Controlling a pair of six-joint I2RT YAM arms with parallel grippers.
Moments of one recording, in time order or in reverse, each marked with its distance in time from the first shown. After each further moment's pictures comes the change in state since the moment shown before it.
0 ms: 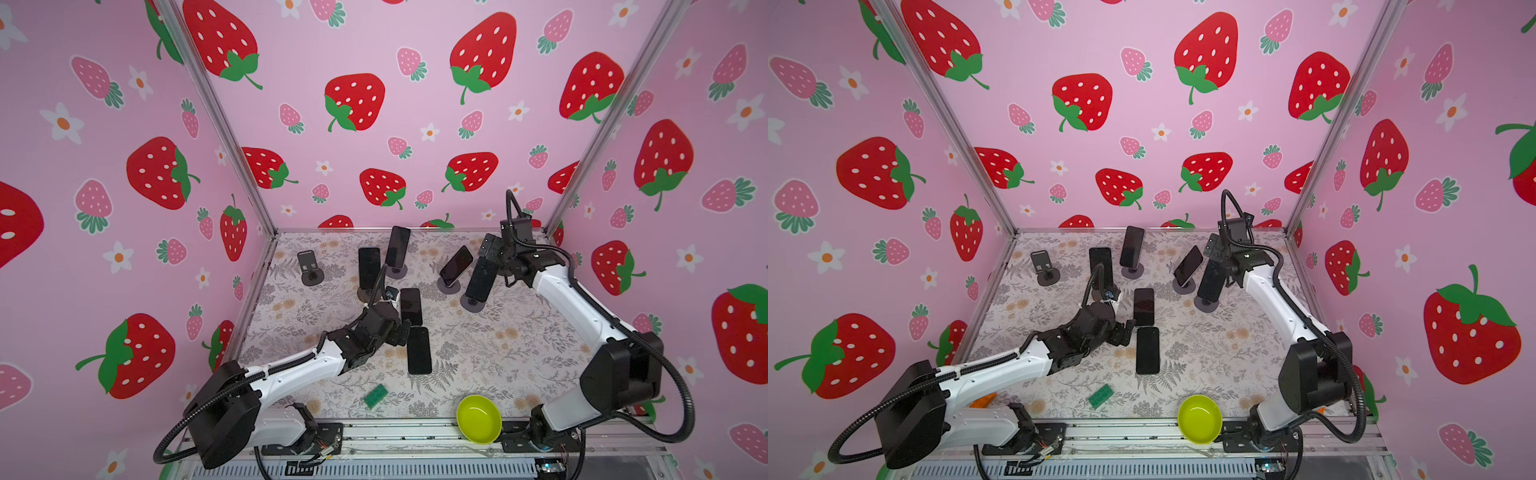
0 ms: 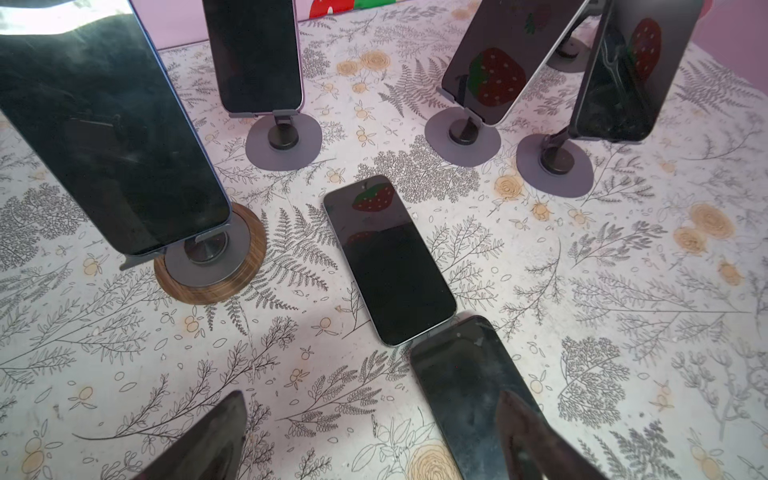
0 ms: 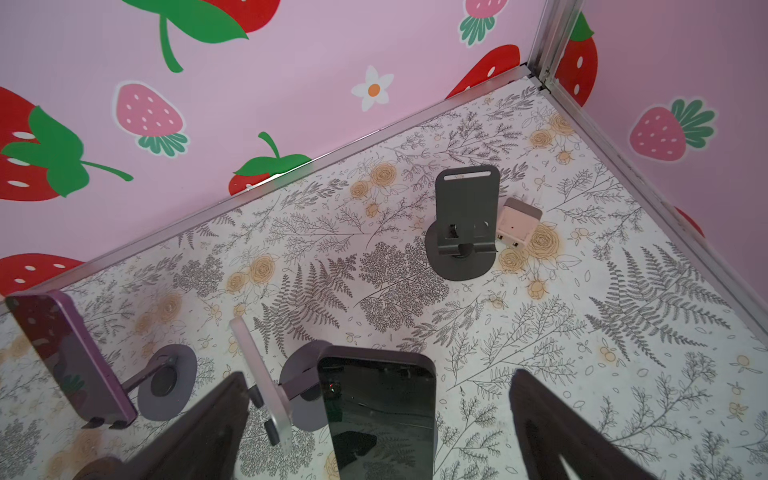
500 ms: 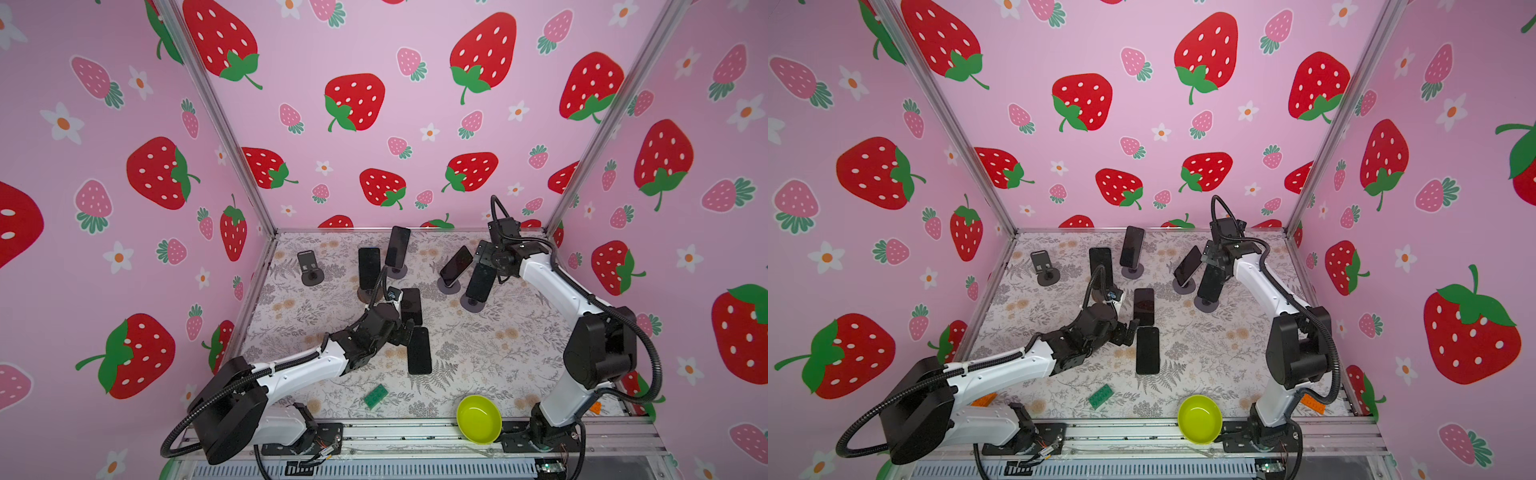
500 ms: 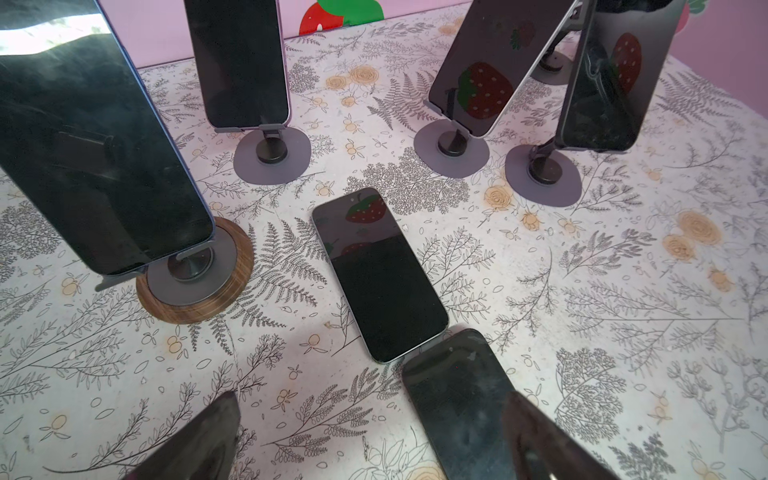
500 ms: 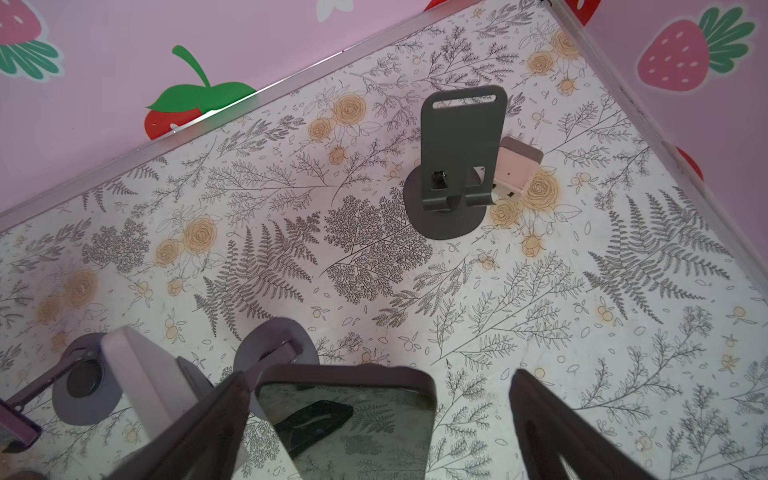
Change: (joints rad) left arm -0.002 0.031 -0.018 0.080 0.006 0.012; right arm -0.002 0.149 0.087 -0.138 -0.004 0.044
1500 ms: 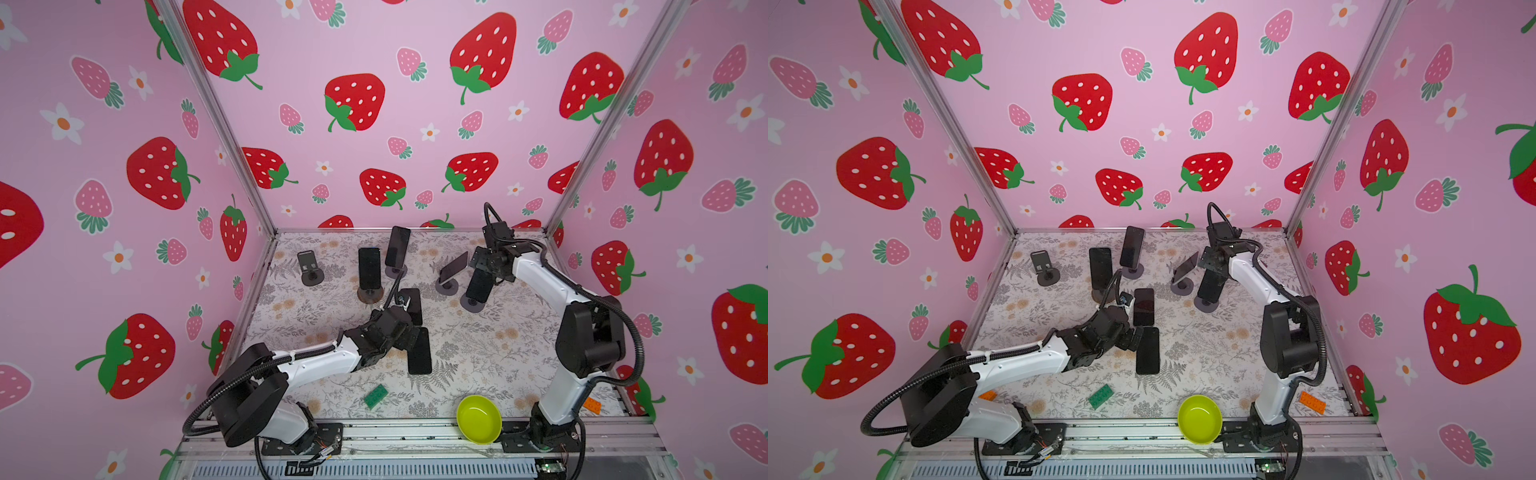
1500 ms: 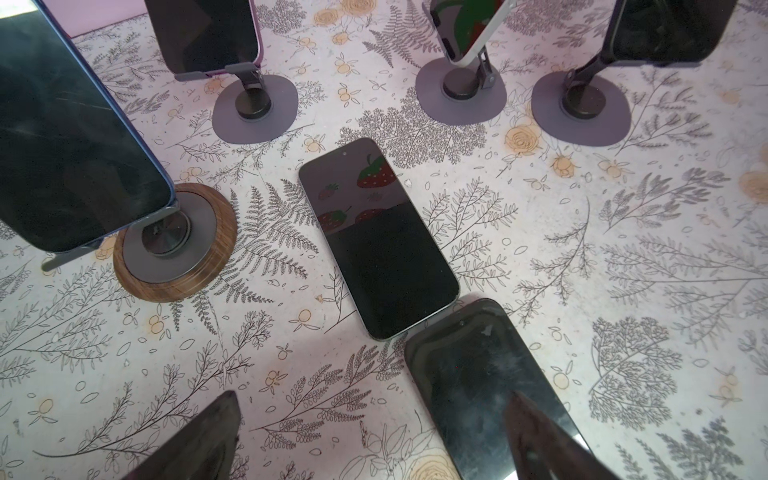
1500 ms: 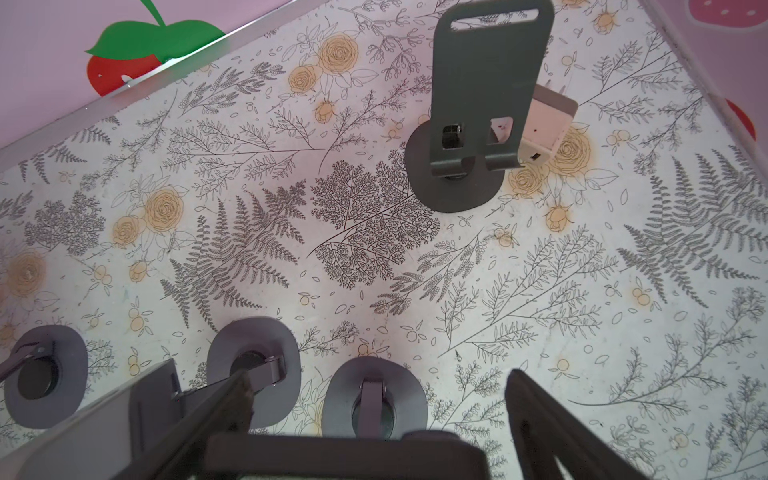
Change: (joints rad) left arm -0.044 0.118 0.055 -0.070 -0.048 -0.007; right arm 0.001 0.082 0.005 -0.003 -0.036 0.021
